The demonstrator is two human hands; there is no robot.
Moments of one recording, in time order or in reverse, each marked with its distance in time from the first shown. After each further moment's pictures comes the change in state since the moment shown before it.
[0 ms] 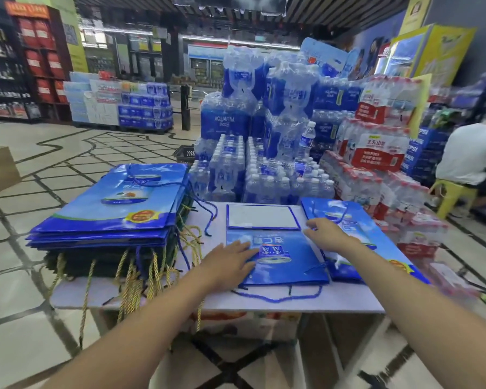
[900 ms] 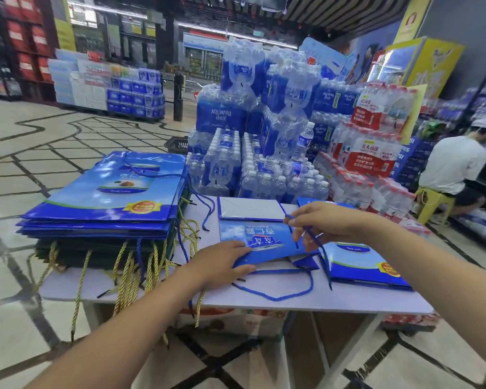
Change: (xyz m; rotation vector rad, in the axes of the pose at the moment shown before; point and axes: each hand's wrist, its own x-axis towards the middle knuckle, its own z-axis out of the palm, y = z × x) left_hand -0.016 -0.017 0.005 -0.144 0.089 0.026; right_hand -0.077 -0.090 -0.057 0.401 -0.436 0.002
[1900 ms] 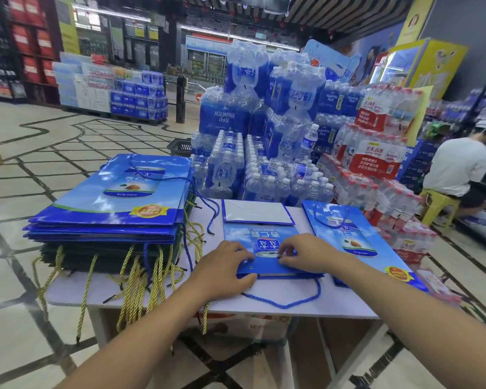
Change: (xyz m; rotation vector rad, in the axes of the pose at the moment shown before) left_hand -0.003 -0.009 0.019 -0.080 0.213 0.018; right_hand 0.072 0.070 0.035 -0.892 0.189 -0.175
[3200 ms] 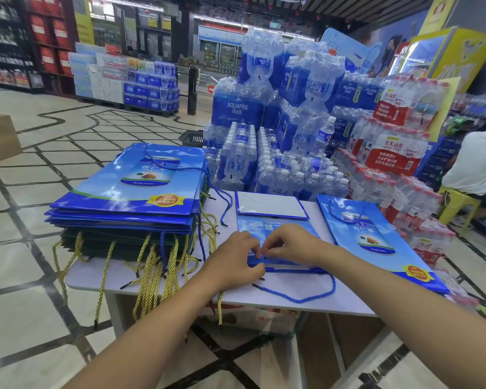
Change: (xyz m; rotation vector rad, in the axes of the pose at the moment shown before) left_hand -0.008 0.002 -0.007 -0.248 0.099 -0.003; right_hand 0.020 -0.056 0.007 0.240 0.000 -0.243
